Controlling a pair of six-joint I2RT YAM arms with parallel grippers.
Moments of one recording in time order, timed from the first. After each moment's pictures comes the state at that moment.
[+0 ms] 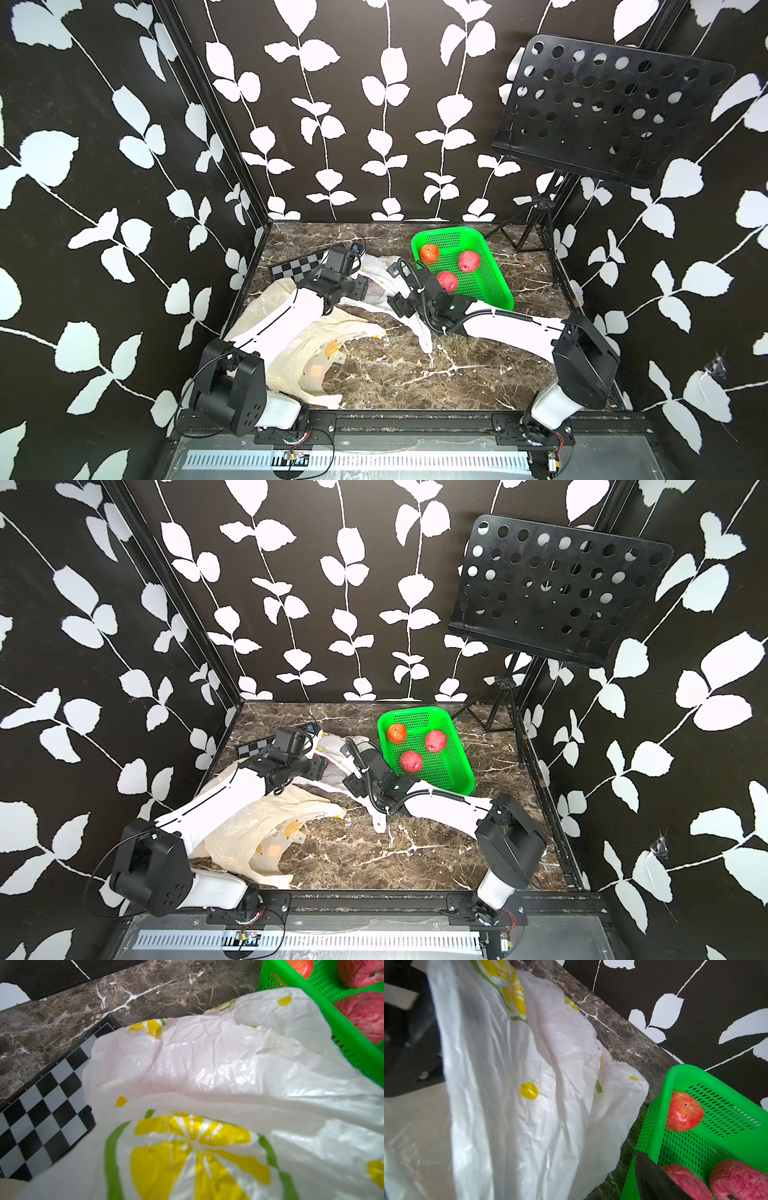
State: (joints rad) left arm -0.44 1.38 1.01 -0.45 -0.08 0.01; right arm 0.91 1.65 1.11 -0.07 0.29 -0.13
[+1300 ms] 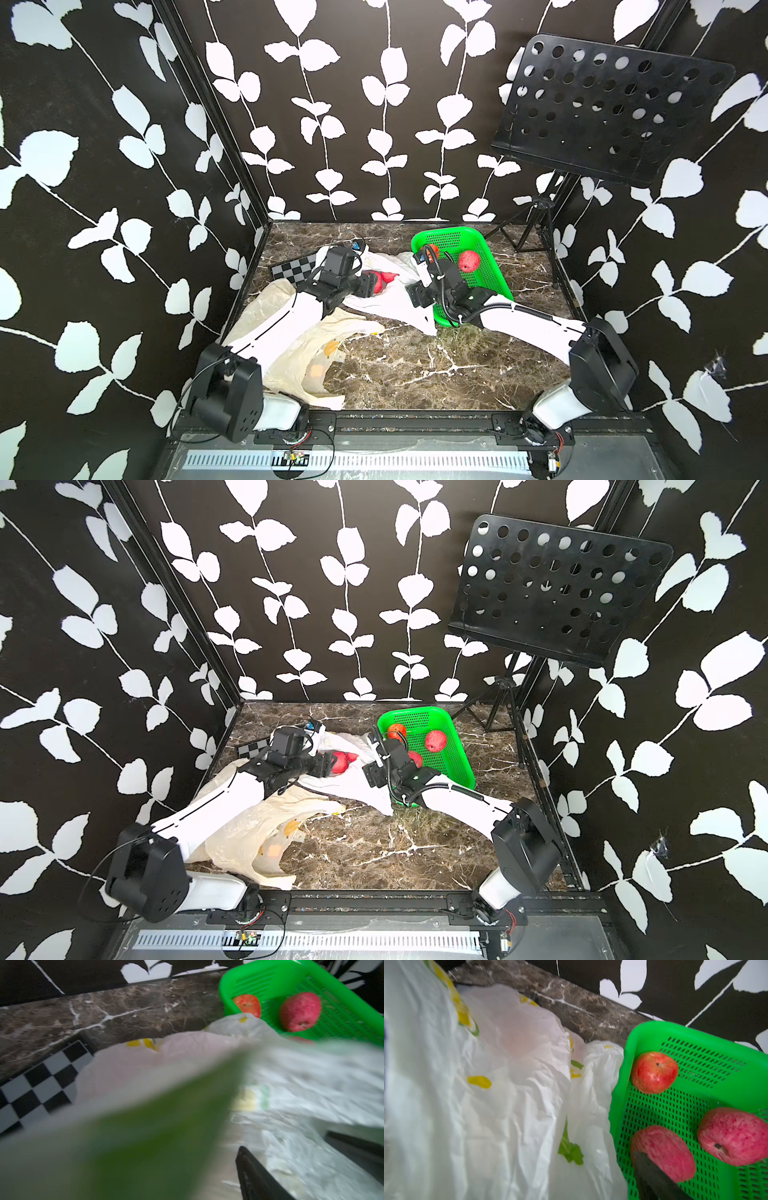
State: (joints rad) left arm -0.44 1.39 0.98 -0.29 -0.01 -0.11; right arm 0.76 1.56 1.04 -0.16 0.21 0.03
